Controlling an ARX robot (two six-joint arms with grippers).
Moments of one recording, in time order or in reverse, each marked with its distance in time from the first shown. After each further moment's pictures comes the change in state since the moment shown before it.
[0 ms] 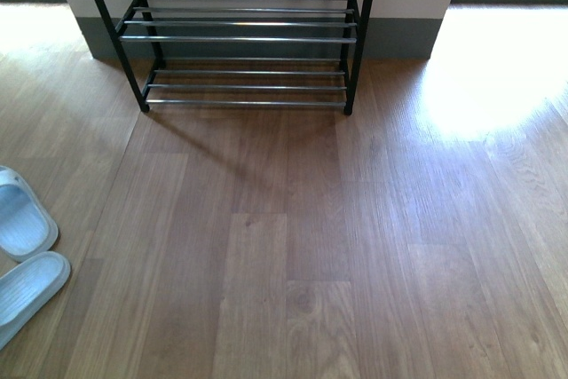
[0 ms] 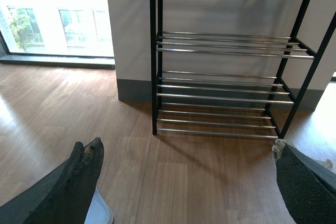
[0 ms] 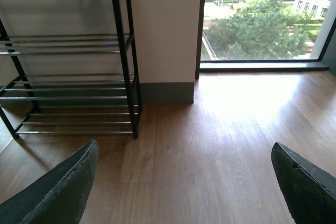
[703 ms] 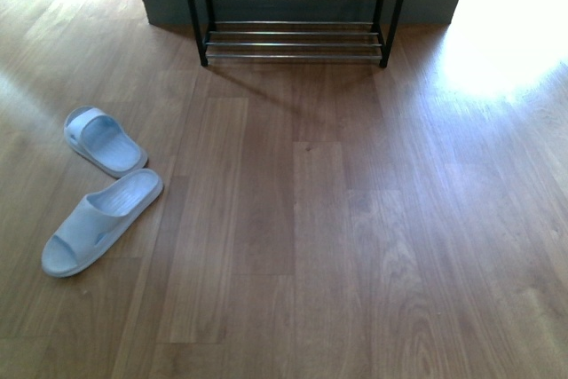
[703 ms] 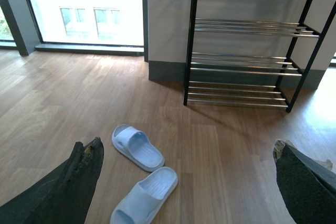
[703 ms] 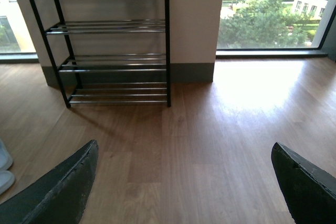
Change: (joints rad) left arm 0.000 0.000 0.000 0.000 0.000 0.000; right arm 0.001 0.000 0.000 0.000 0.000 0.000
